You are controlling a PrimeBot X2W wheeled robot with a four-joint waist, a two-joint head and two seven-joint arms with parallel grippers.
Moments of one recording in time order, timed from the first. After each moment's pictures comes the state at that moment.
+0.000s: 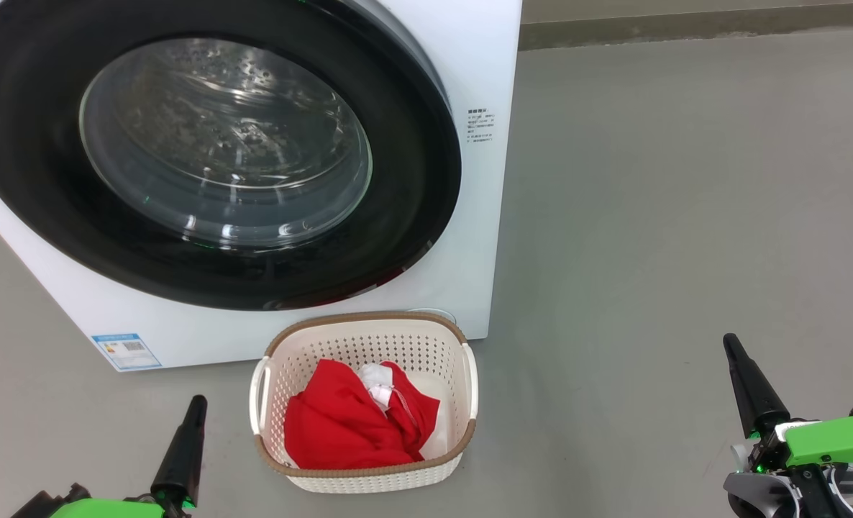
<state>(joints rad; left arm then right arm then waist) -0.07 0.03 0.08 0.27 -1.60 -0.12 0.11 -0.07 -0.04 -0.13 0.27 1.60 0.13 0.11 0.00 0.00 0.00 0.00</state>
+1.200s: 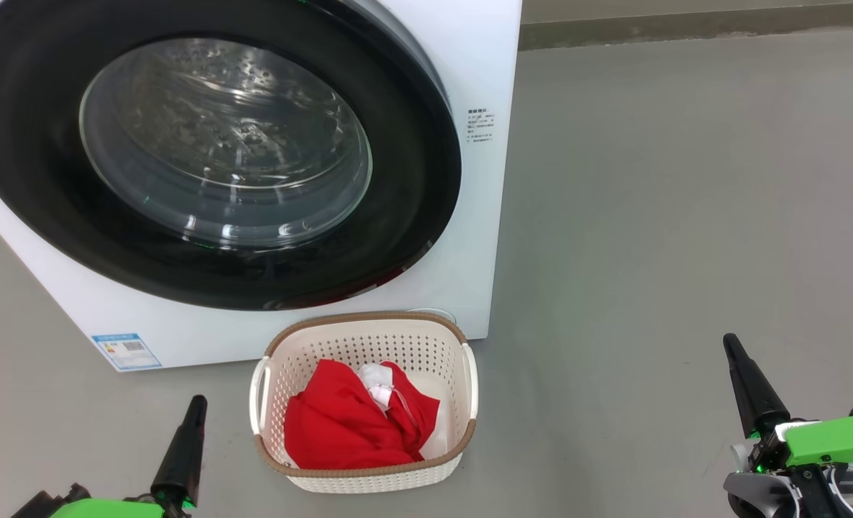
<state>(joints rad) -0.07 0.03 0.08 0.27 -1.60 -0.12 0.11 -0.07 -0.04 -0.13 0.27 1.60 0.13 0.11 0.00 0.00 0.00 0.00</state>
